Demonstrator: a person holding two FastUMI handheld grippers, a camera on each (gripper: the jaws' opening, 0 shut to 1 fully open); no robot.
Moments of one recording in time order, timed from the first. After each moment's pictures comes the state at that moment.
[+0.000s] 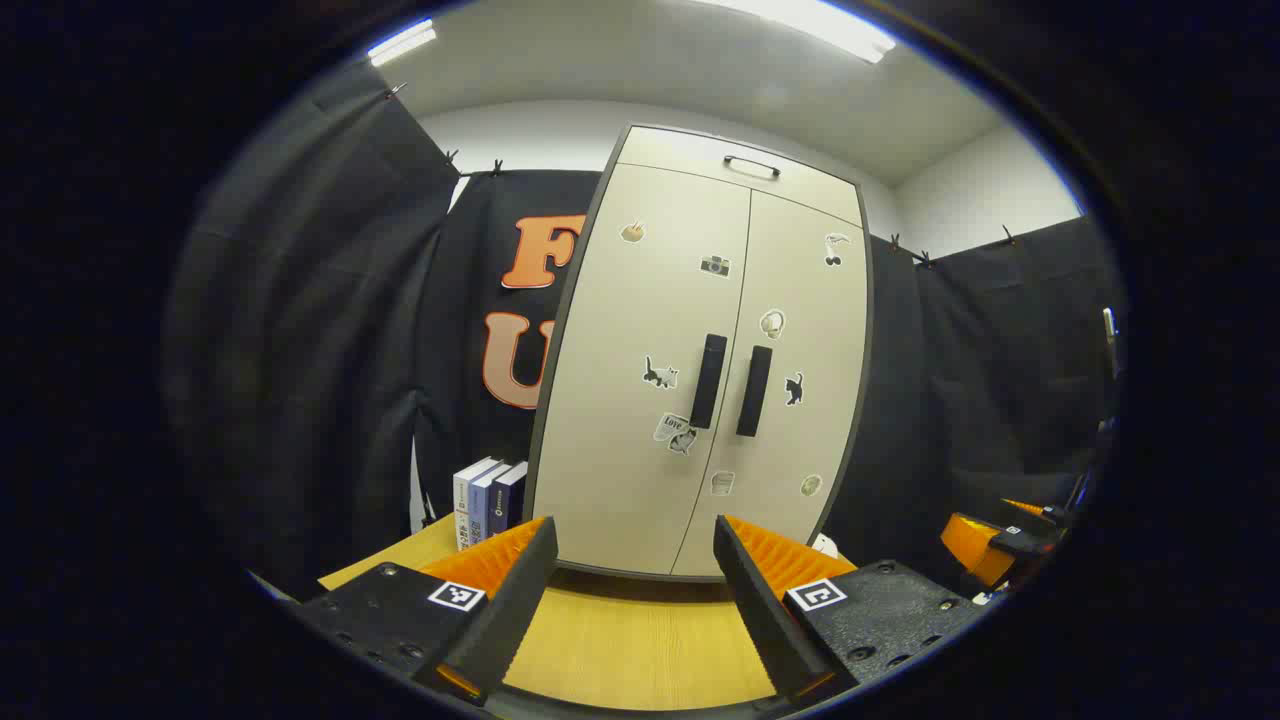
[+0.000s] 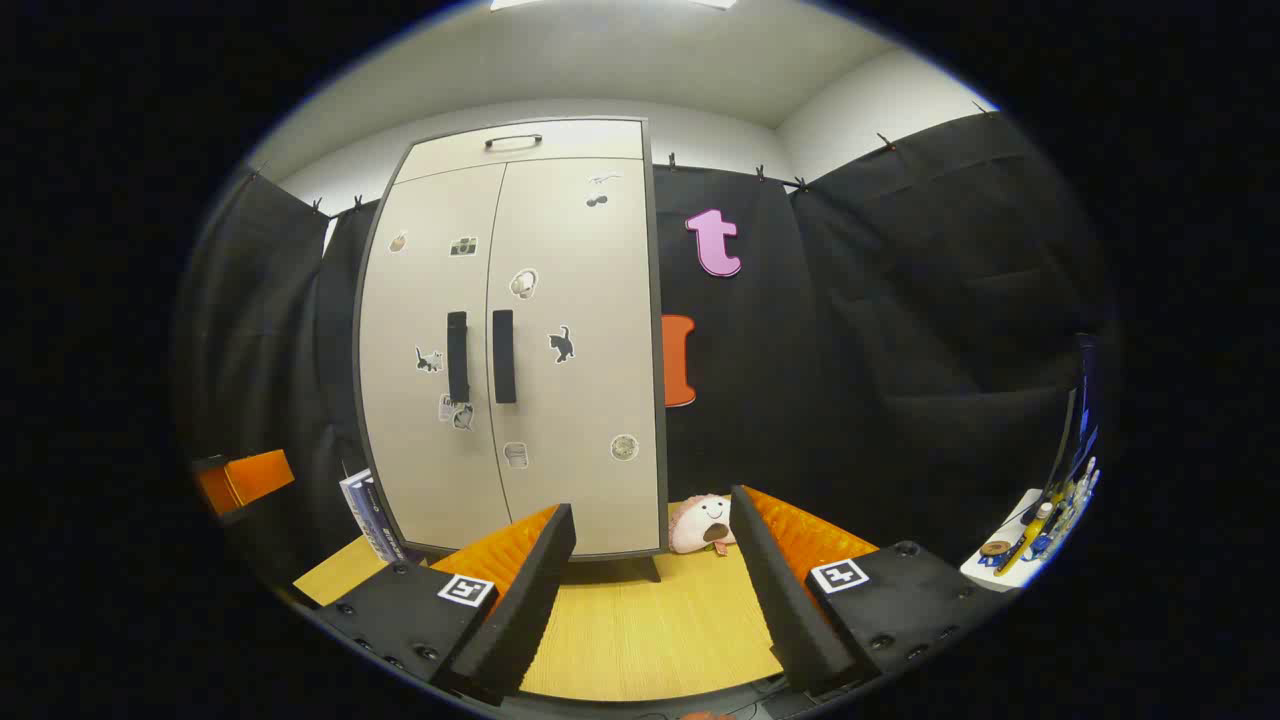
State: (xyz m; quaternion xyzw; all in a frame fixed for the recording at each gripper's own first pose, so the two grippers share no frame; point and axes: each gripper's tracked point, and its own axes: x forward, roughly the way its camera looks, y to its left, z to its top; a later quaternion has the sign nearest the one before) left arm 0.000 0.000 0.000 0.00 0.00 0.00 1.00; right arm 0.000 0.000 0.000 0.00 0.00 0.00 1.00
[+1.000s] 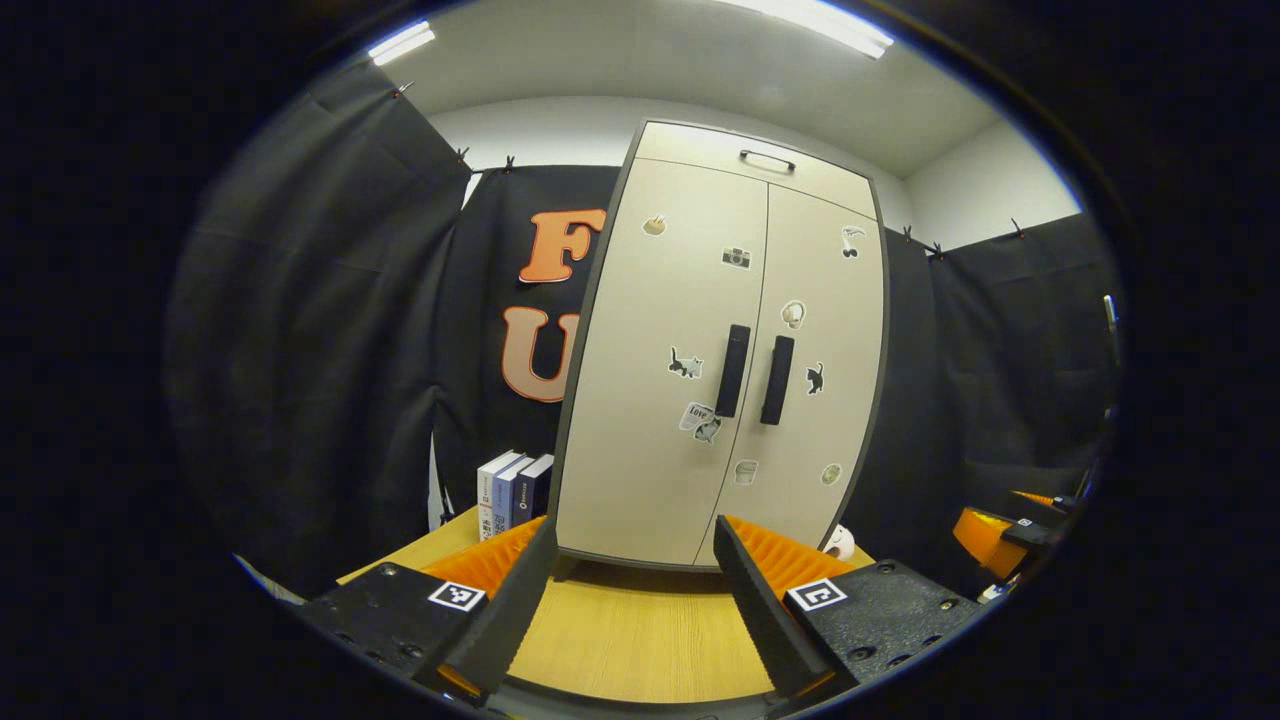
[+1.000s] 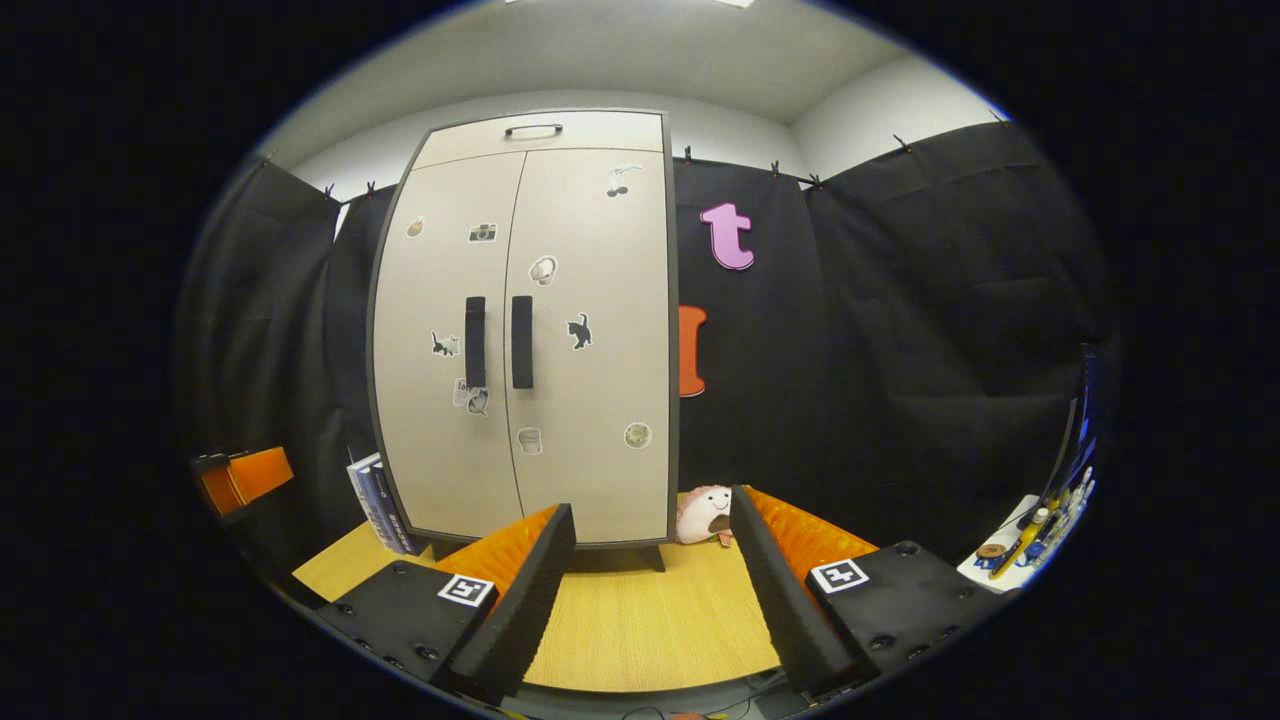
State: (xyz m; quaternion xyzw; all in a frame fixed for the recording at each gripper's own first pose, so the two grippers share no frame) left arm -0.008 0.026 -0.007 0.00 0.01 0.01 1.00; right arm -0.006 0.021 -0.006 -0.01 0.02 0.01 1.00
